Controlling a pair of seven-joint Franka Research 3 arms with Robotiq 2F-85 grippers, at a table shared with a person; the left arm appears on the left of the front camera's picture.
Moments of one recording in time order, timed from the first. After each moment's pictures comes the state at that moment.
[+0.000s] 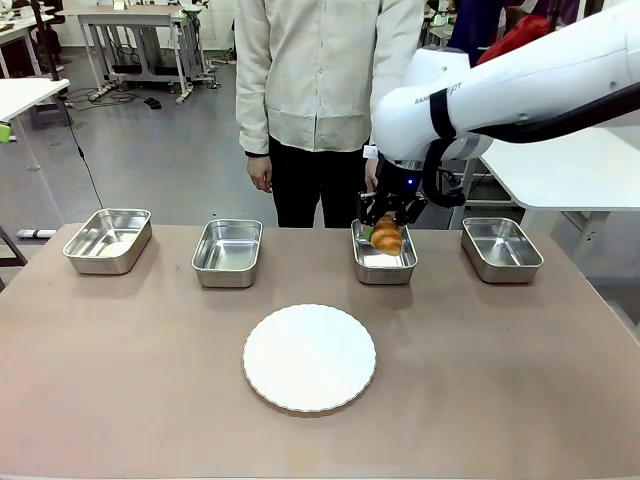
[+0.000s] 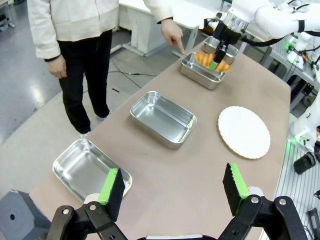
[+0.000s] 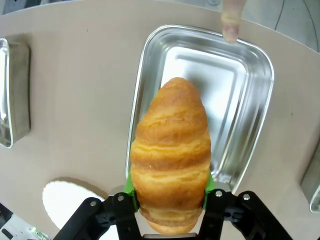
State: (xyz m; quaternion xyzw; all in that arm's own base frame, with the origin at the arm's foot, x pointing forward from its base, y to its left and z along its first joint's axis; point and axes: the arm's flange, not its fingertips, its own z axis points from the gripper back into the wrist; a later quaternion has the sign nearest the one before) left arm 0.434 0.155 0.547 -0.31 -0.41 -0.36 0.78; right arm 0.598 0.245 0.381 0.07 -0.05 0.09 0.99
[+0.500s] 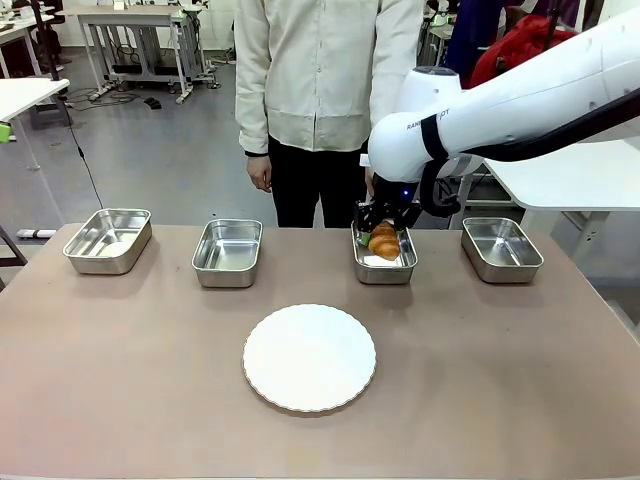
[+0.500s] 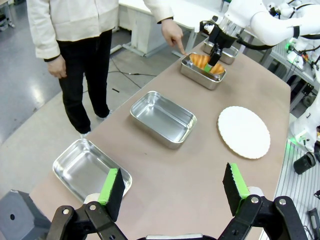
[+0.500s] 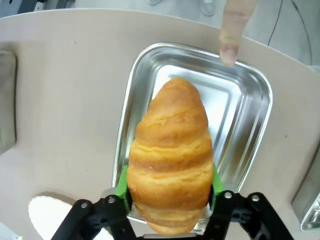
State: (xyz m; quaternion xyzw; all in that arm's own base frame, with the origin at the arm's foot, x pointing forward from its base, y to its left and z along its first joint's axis) left arm 0.434 0.155 0.547 -0.31 -0.41 -0.36 0.78; right arm 0.607 0.246 0.363 0.05 -0.07 0.11 0.99
